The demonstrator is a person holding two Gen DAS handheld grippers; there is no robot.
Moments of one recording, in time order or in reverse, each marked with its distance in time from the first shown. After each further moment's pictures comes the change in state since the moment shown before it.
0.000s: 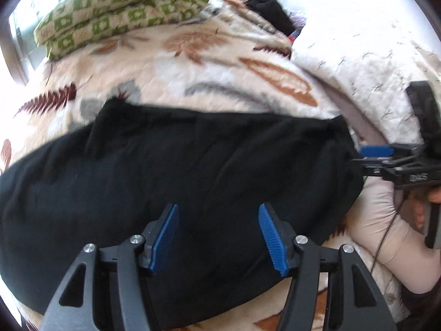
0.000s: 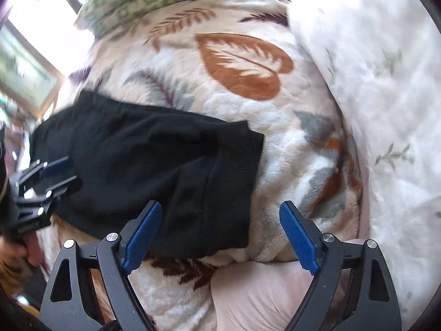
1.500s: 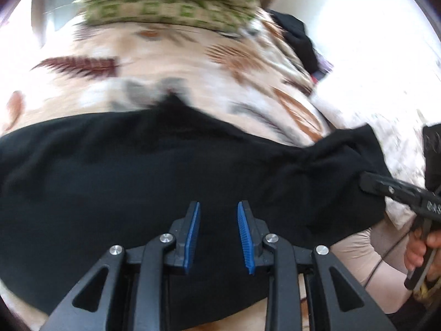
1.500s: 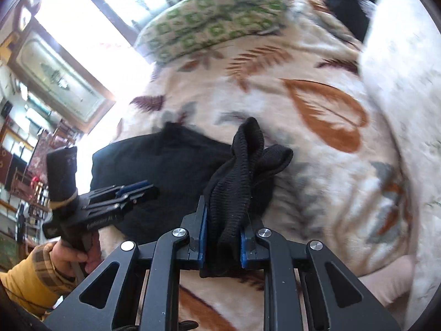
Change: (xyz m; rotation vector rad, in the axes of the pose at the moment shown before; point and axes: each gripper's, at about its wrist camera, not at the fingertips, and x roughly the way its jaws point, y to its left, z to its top) left arm -0.030 0.089 -0.010 -0.248 -0.055 -0.092; right arm -0.046 0.098 0.022 -0.079 -0.130 0.247
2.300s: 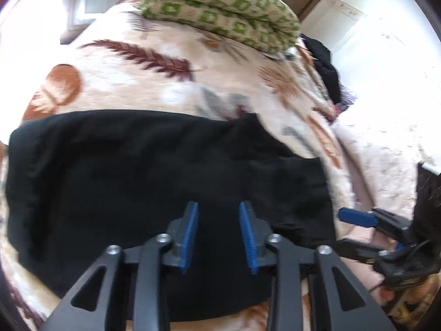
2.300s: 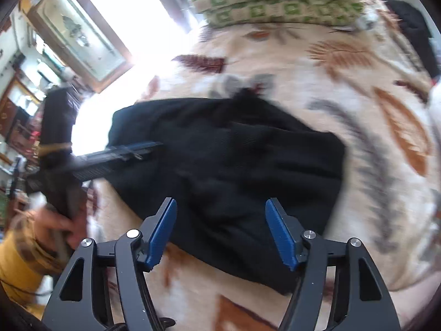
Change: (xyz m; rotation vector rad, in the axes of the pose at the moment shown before) left arm -0.029 0.067 0.001 -0.119 -0.012 -0.044; right arm 0.066 0.080 -0.018 -0.193 0.098 -0.026
